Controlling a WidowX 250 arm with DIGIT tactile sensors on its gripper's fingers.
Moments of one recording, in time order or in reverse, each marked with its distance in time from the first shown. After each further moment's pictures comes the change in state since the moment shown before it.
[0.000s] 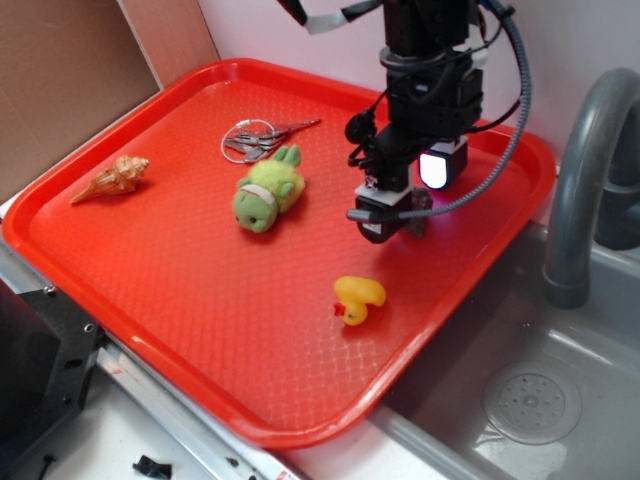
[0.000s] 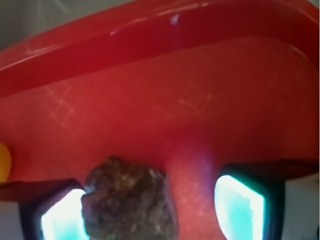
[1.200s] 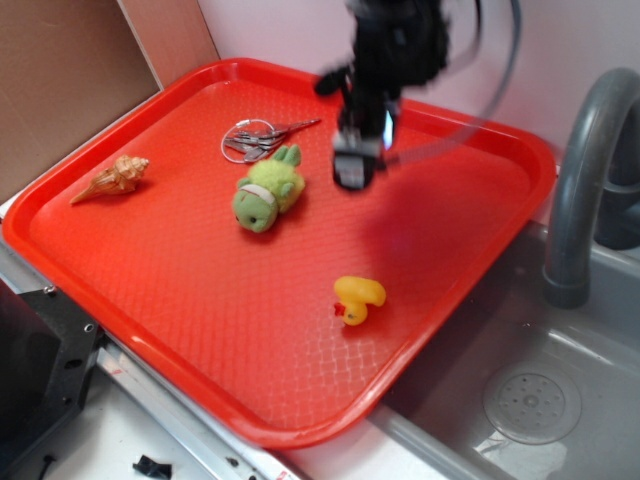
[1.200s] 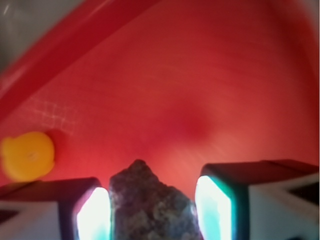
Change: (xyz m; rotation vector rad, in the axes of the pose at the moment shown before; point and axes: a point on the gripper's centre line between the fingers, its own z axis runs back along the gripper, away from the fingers) arm -0.034 -0.016 0.062 0.037 0.115 0.483
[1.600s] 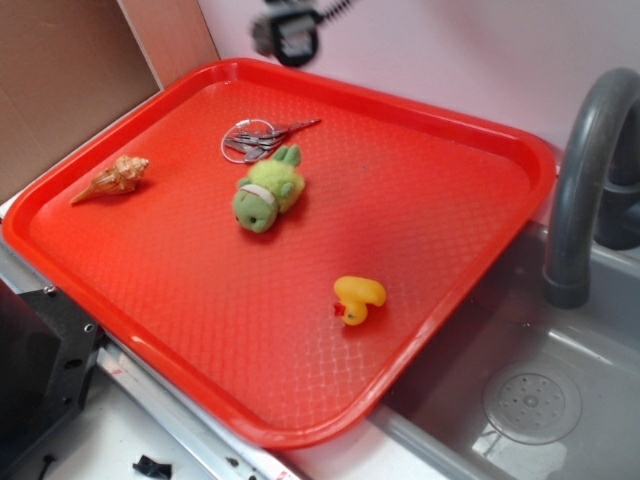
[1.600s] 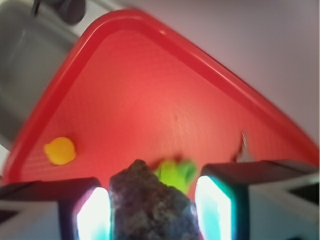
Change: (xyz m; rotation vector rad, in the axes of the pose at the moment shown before) arm -0.063 -0.009 0.083 0.056 -0.151 0.491
